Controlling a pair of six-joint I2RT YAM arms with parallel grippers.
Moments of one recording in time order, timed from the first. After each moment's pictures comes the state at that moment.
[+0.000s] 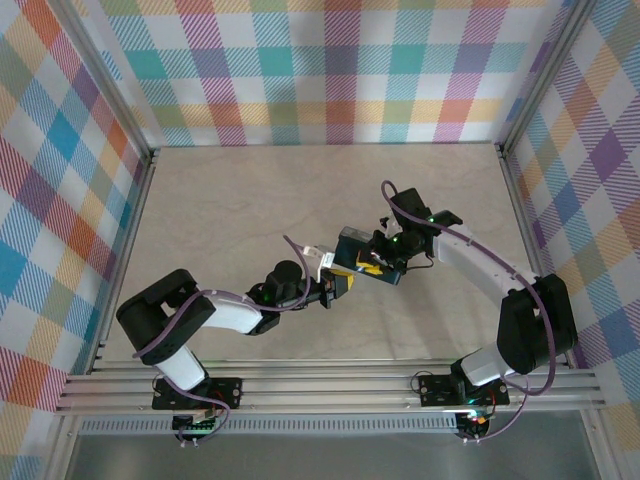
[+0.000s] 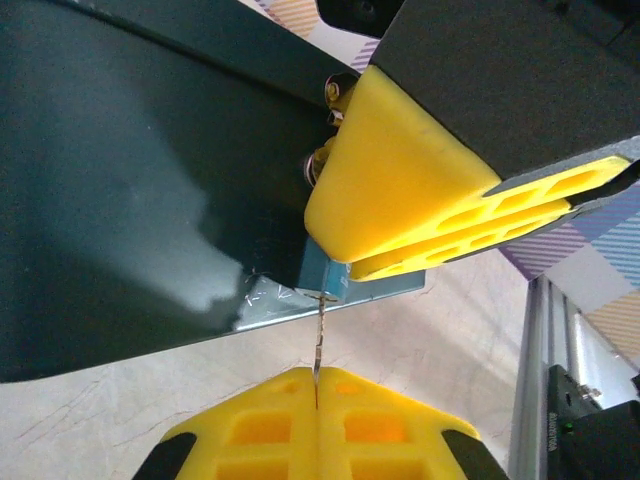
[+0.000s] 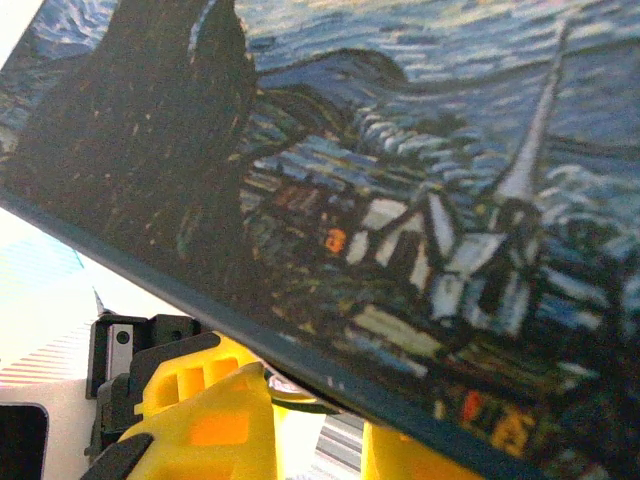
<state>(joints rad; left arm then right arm) -0.87 1.64 0.51 0.91 0.25 -0.57 0.47 1.48 1.09 -0.76 -0.55 0.80</state>
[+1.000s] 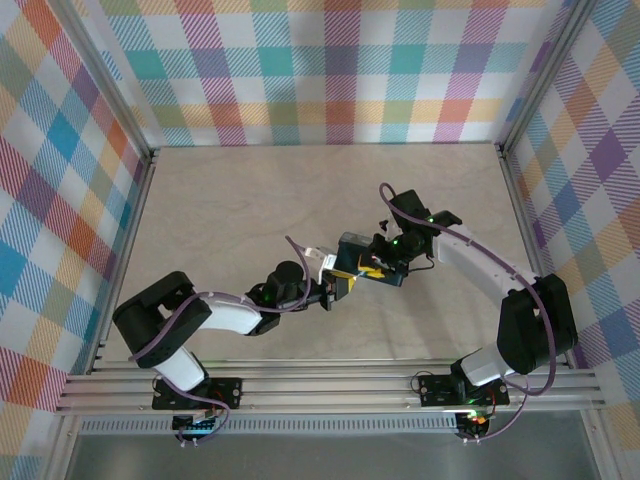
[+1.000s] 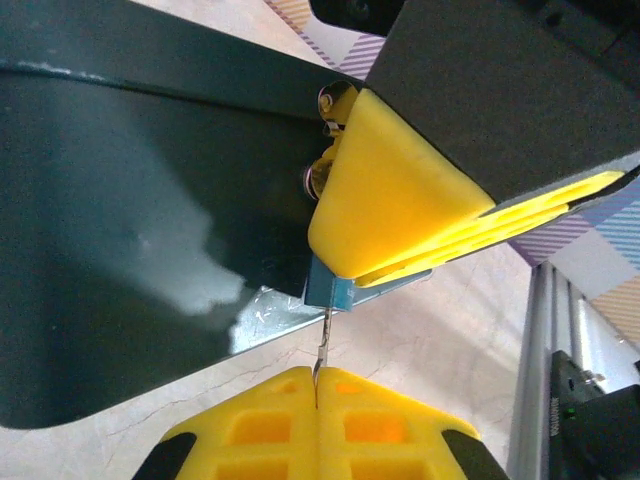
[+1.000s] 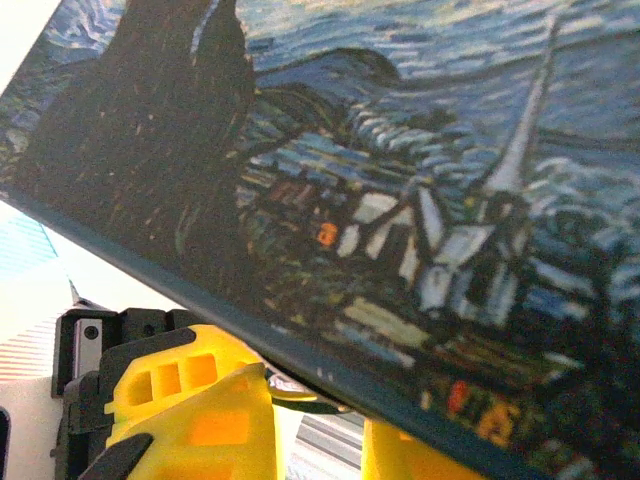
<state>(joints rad) -0.89 1.61 0.51 0.83 0.23 -0.51 0.47 1.48 1.09 -0.81 -0.54 0.75</state>
